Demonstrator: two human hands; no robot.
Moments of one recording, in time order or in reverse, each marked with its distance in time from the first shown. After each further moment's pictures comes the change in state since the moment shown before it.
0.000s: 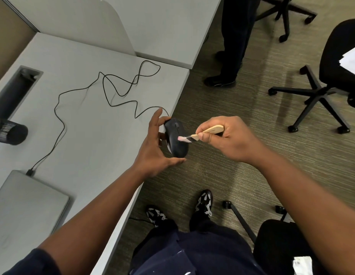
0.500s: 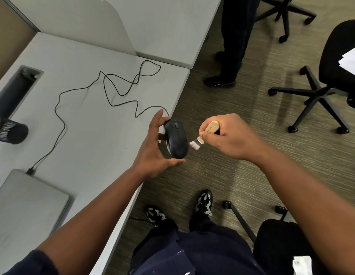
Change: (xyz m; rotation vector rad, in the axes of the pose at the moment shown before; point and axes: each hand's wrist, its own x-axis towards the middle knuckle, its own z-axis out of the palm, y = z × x) left_hand -0.005 0.001 -0.001 0.015 0.000 0.000; right_hand 0.004 -0.017 -0.004 -0.155 -0.044 0.085
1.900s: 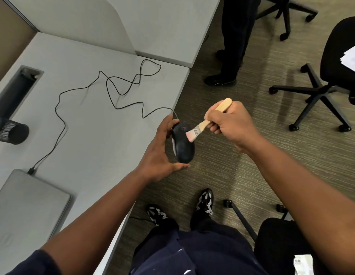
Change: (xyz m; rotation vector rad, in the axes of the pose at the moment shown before) left_hand -0.002 0.010 0.011 -0.006 -0.041 0.025; right_hand 0.027 0.010 0.007 0.521 0.270 0.321
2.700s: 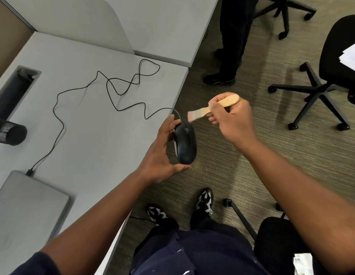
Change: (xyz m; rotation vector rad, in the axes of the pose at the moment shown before) left_hand -0.001 0.002 0.003 -0.029 -0.047 -0.021; right_hand -0.002 0.004 0.004 -0.028 0.194 -0.226
